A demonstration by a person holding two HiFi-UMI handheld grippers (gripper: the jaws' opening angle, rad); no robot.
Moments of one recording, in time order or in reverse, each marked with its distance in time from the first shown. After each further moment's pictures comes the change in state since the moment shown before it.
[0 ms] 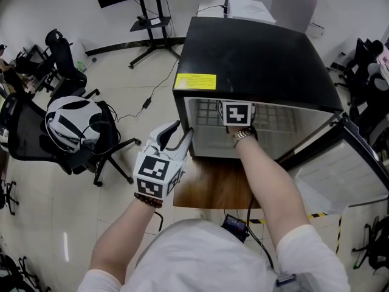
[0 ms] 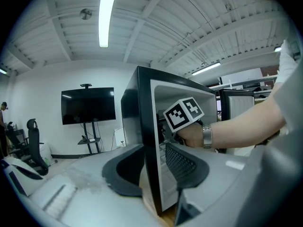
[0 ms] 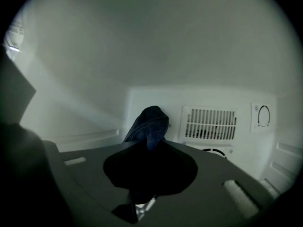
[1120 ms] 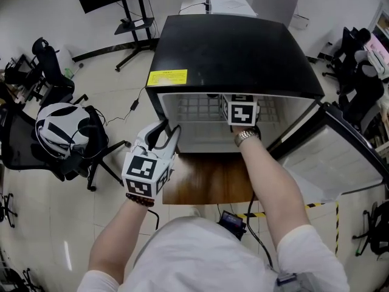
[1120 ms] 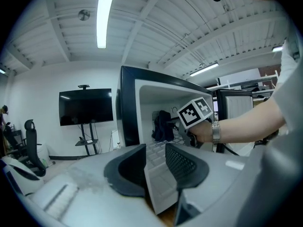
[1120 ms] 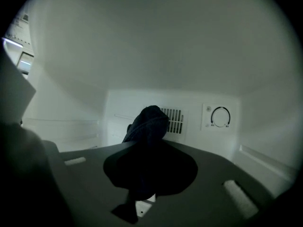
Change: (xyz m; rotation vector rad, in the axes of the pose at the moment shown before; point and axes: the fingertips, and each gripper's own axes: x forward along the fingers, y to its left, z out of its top) left arm 0.009 -0.023 0.004 0.006 -0.014 -0.017; right arm -0.046 -0.082 -0.014 -0.014 -0.003 -0.121
